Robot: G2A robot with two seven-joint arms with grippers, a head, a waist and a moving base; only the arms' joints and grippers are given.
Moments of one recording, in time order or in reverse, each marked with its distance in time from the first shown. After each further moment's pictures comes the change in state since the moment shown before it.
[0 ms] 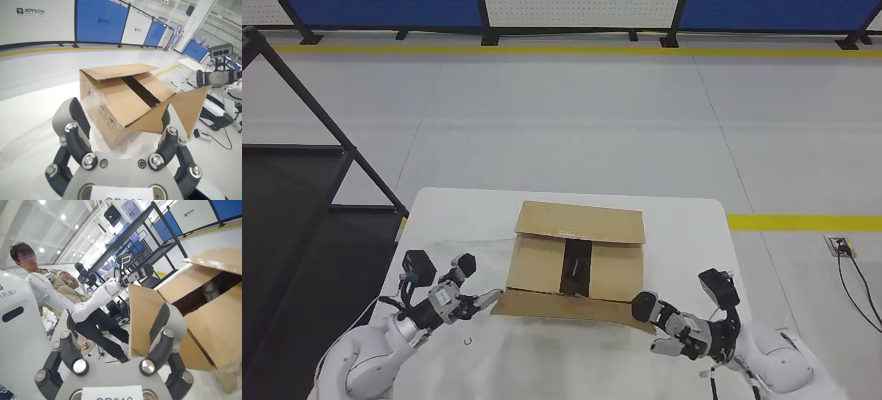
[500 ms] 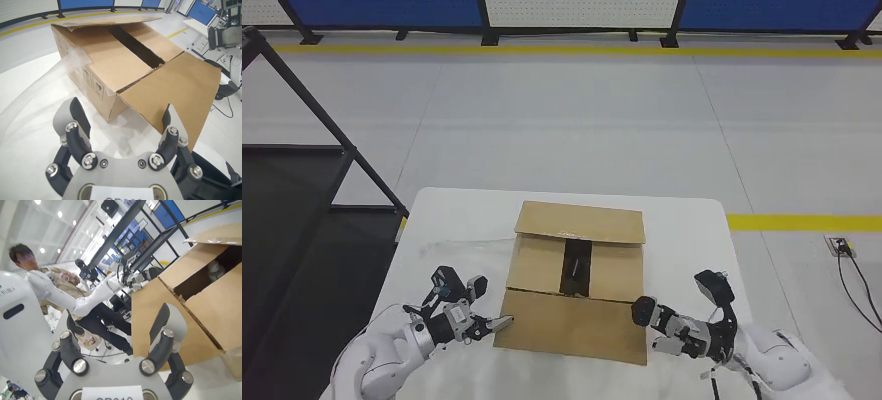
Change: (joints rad) left arm 0.004 0.019 0.061 0.046 0.152 0.005 -0.025; right arm 0.074 0.045 -0.108 0.098 0.179 0.001 -0.025
